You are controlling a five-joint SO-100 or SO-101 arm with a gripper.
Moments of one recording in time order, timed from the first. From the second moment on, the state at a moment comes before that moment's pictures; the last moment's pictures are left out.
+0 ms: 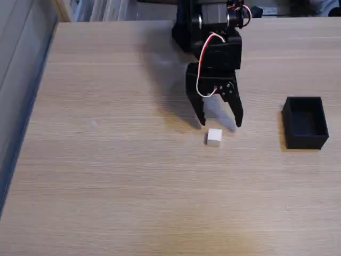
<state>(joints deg) -1.1 114.0 135.6 40.6 -76.7</state>
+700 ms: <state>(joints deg) 0.7 104.5 131.9 34.3 -81.5</state>
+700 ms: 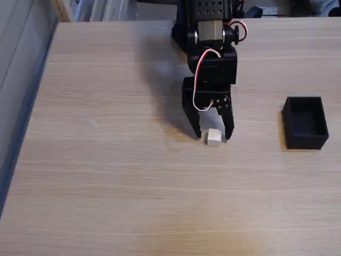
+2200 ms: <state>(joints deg) -25.5 127.2 130.4 43.8 -81.2</state>
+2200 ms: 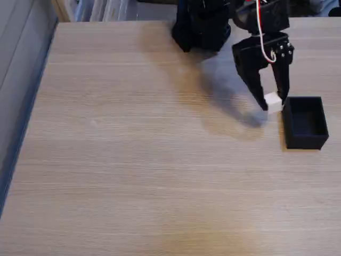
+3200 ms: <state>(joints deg) -35.9 98.3 96.0 63.8 -72.7</state>
